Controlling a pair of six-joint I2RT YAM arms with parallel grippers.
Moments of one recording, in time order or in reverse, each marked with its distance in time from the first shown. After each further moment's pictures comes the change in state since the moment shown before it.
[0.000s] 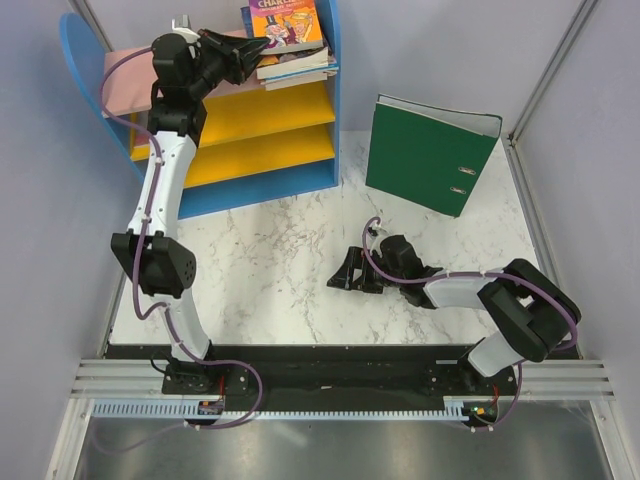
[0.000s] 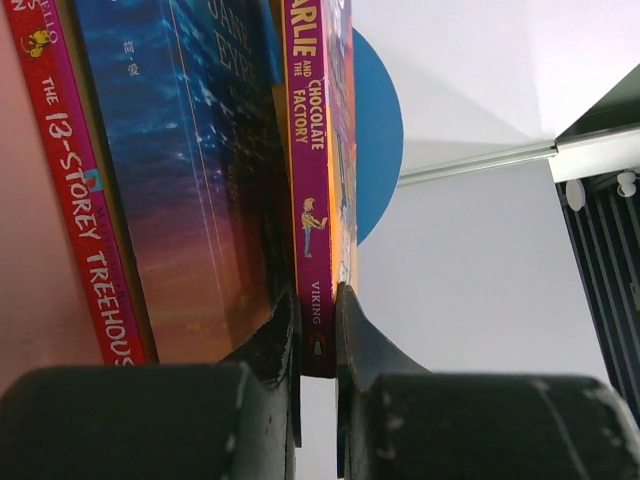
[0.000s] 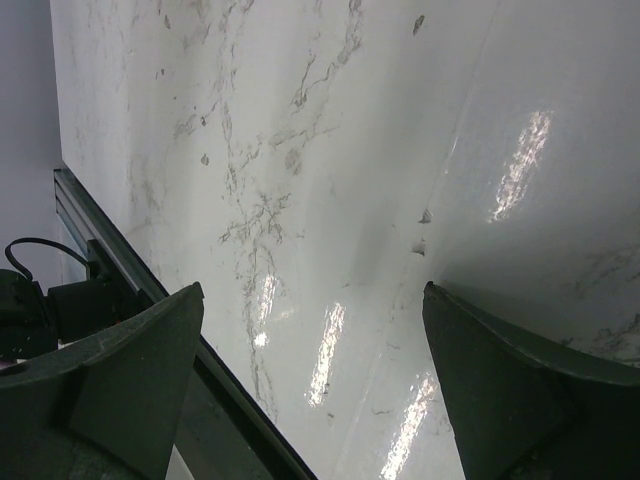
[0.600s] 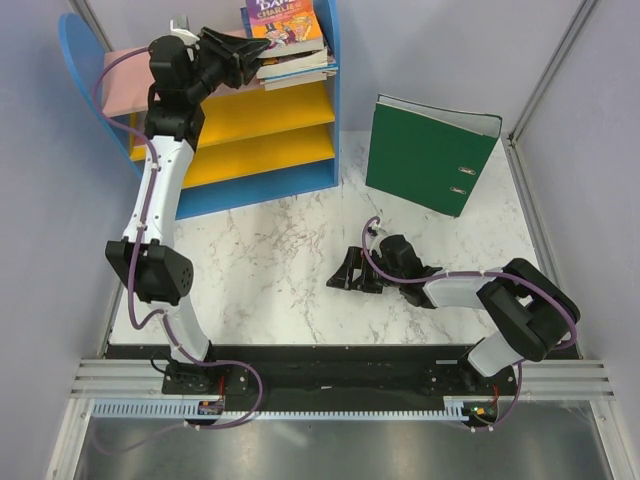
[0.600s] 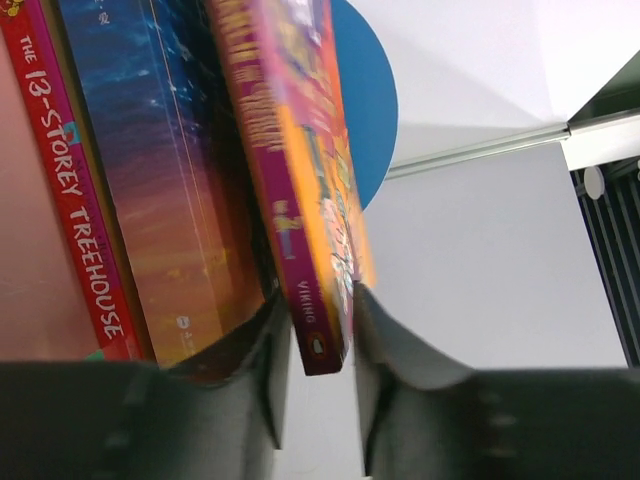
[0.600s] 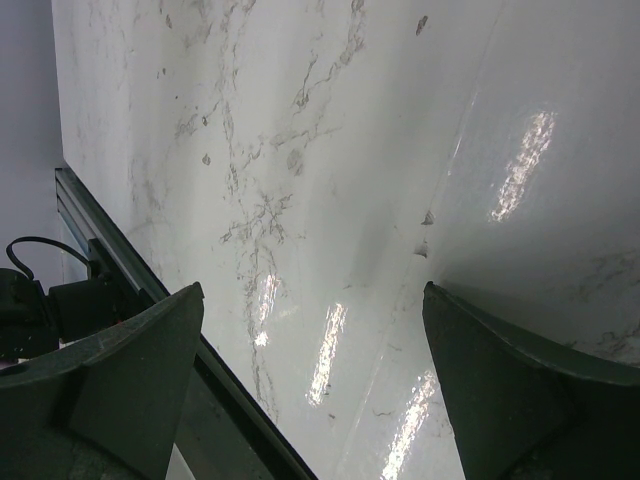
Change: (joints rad) left arm -0.005 -0.058 -0.049 -0.014 -0.002 0.035; right arm 0.000 0.006 0.004 0.002 -0.005 0.000
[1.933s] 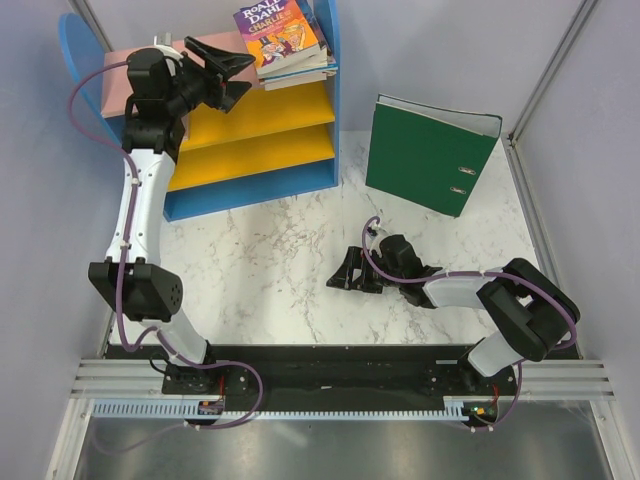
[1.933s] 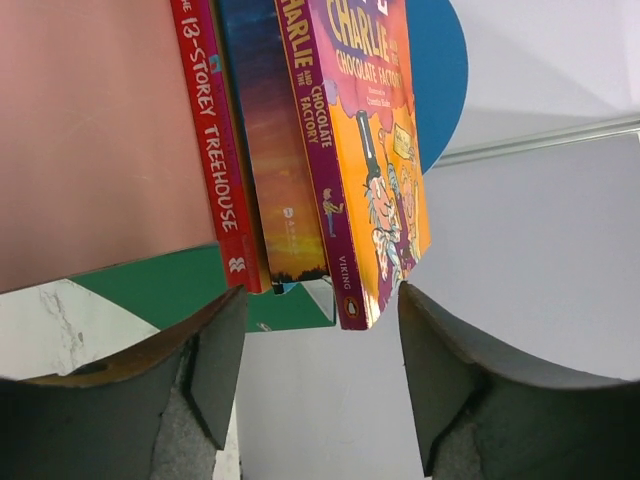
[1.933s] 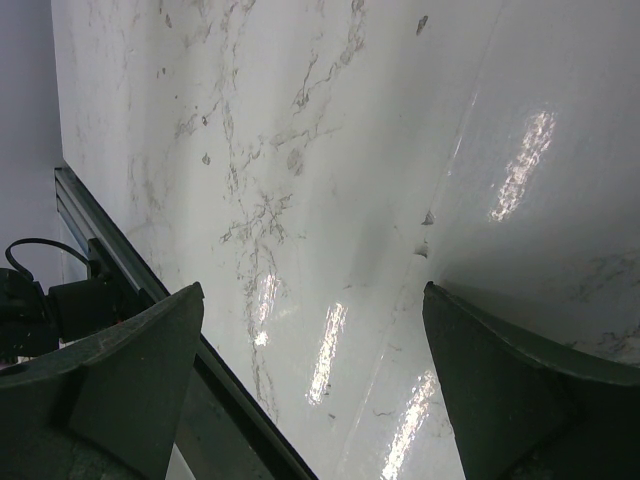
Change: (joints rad) left arm 0.073 -0.146 -0.146 -0.160 0.052 0.132; right arm 0.000 0.000 0.002 -0.003 -0.001 0.000
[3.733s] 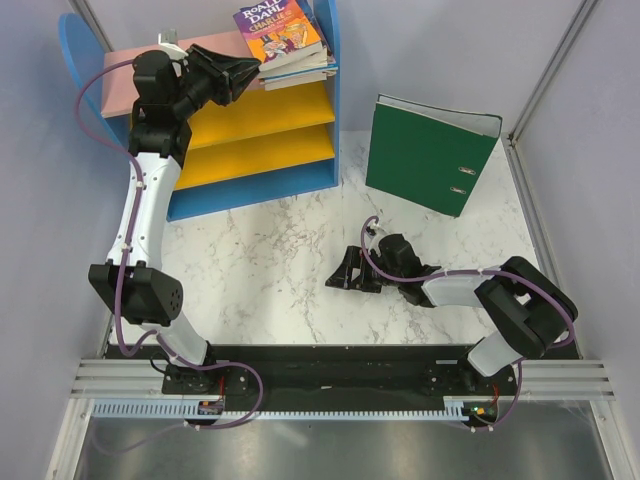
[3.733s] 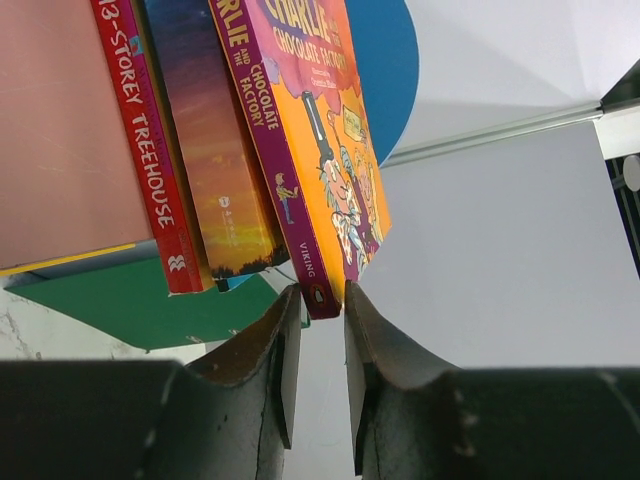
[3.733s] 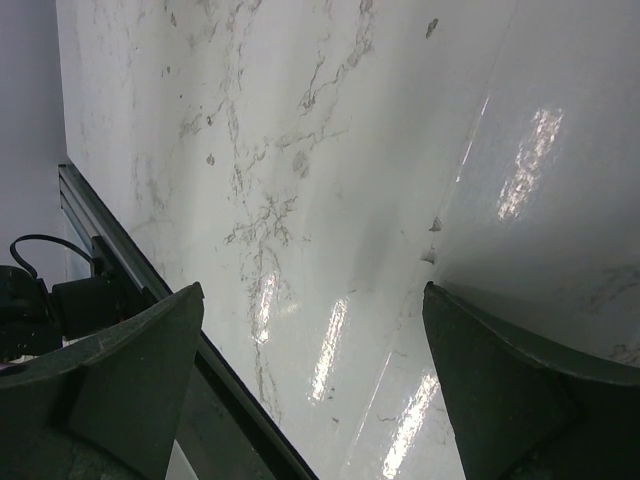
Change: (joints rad) left arm -0.037 -0.028 -0.053 0.121 -0.025 -0.054; right arm 0.000 0.014 0.009 0.006 -0.012 0.000
